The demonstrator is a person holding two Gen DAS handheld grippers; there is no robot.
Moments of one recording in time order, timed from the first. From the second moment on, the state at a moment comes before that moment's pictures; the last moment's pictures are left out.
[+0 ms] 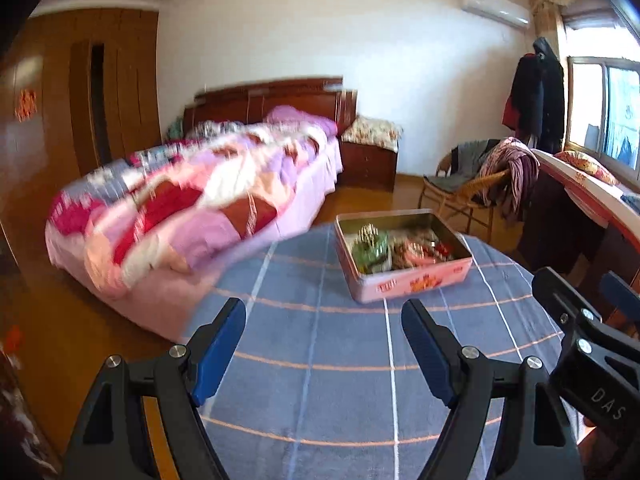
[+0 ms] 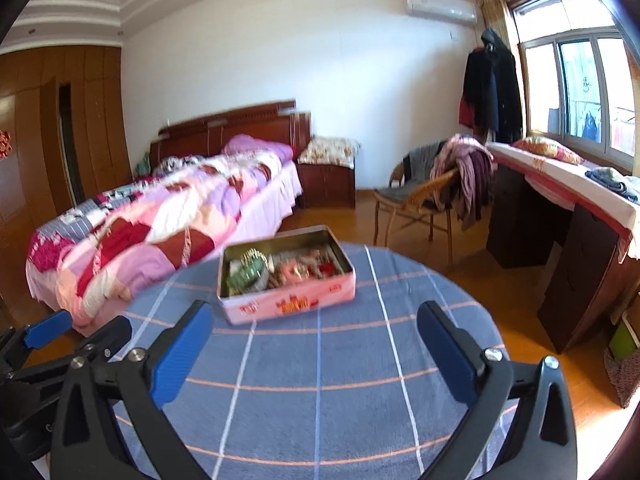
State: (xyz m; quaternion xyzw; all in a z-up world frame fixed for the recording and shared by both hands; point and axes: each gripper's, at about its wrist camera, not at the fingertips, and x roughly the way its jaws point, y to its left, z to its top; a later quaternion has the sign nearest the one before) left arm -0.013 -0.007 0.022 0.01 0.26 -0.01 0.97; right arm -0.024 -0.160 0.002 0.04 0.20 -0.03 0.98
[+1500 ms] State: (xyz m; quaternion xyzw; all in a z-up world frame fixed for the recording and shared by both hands) left arm -0.080 -0.009 0.076 0.03 0.15 0.01 0.99; right arm -0.084 -0.161 0.054 0.07 0.10 -0.03 0.99
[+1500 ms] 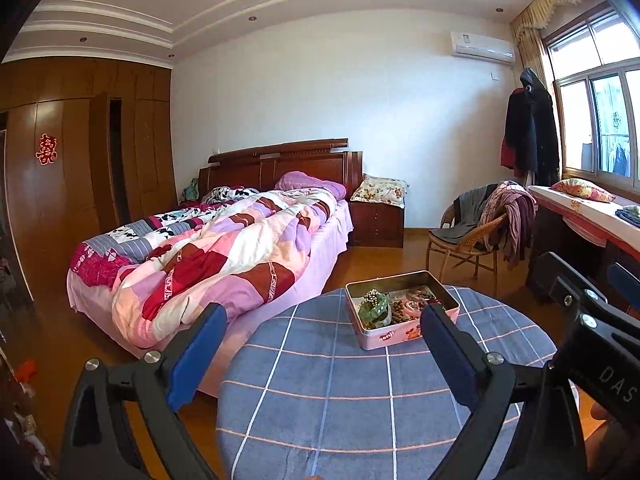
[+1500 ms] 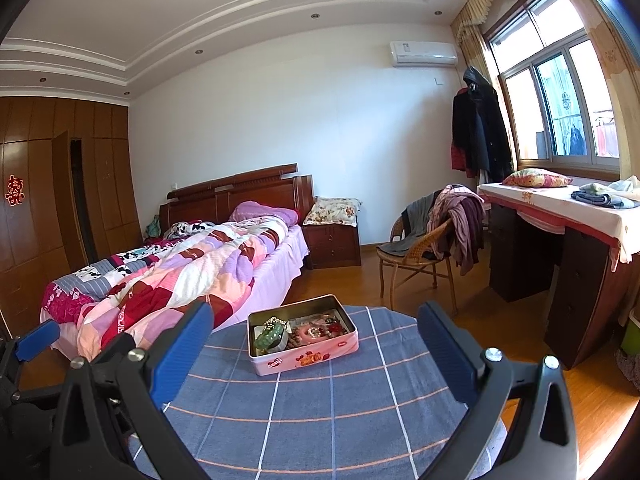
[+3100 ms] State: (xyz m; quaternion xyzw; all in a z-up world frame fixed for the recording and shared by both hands) left arm -0.031 -0.018 0.054 0.04 0.20 0.03 0.98; right arm -0.051 -0.172 0.039 0.08 0.15 -0.05 0.98
